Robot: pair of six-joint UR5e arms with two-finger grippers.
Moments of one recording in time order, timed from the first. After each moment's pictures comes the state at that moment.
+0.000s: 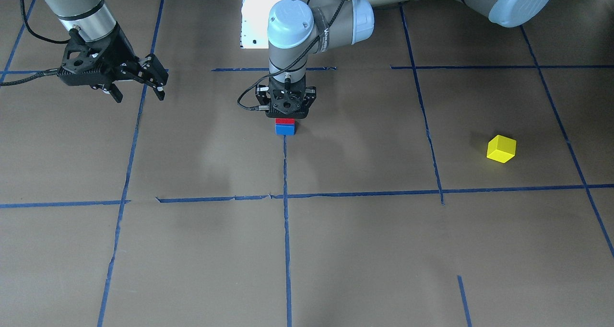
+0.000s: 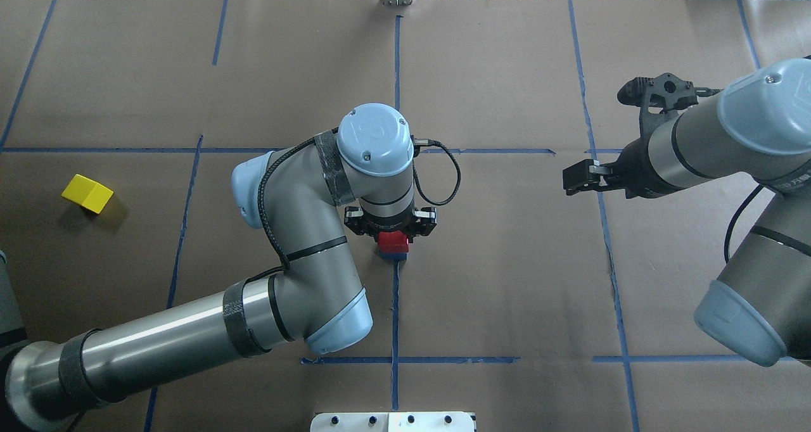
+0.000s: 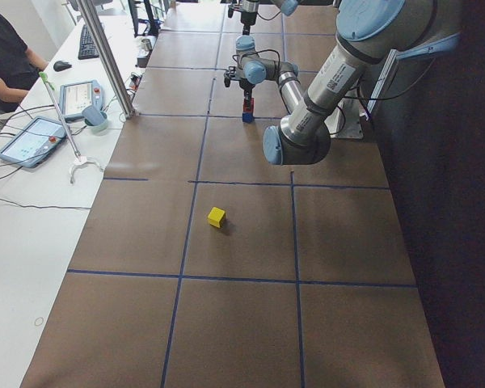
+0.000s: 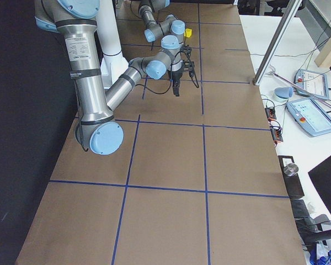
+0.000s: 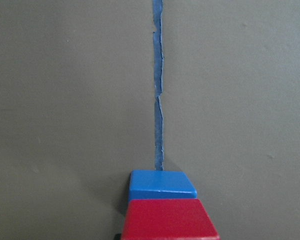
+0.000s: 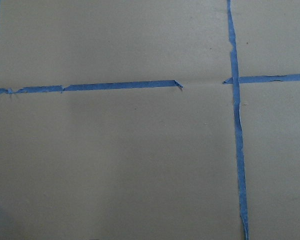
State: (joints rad) left arm -0.48 -2.46 -1.50 -1.54 -1.95 -1.21; right arm 0.74 -1.37 2.14 -1.55 1.96 1.10
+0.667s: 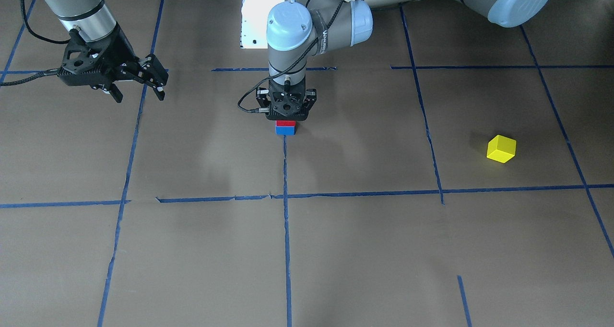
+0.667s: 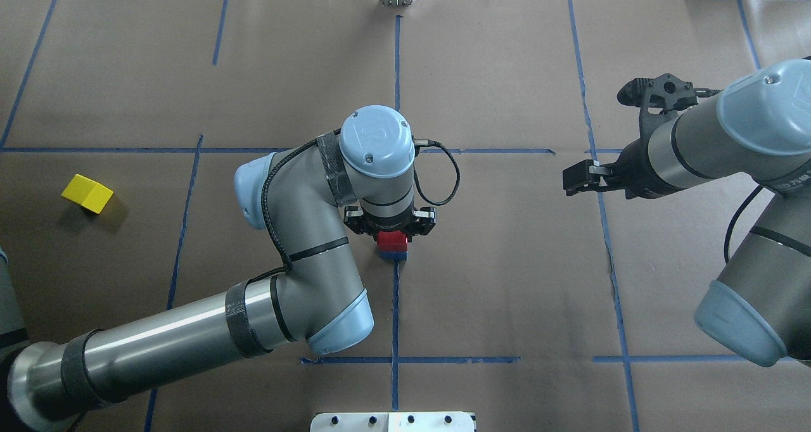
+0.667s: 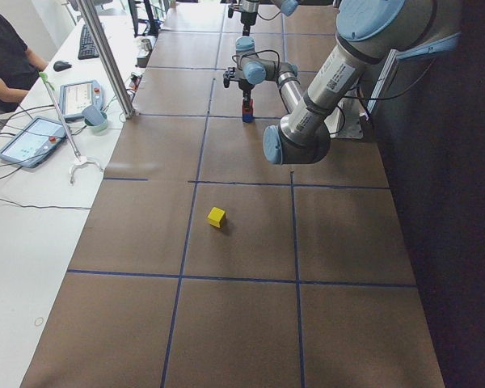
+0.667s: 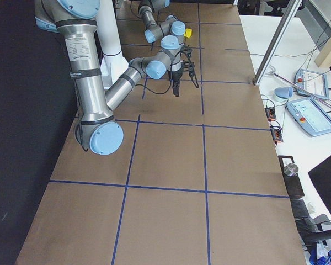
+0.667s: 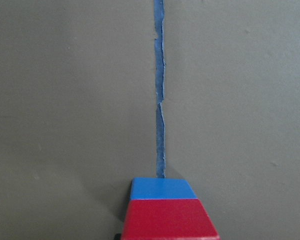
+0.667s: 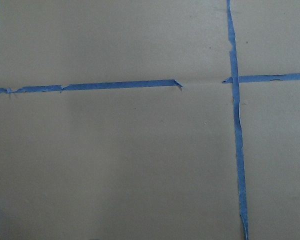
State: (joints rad) left arm -0.47 -2.46 -1.50 -1.54 -1.93 -1.21; right arm 0.74 -1.37 2.14 -1.55 1.96 1.10
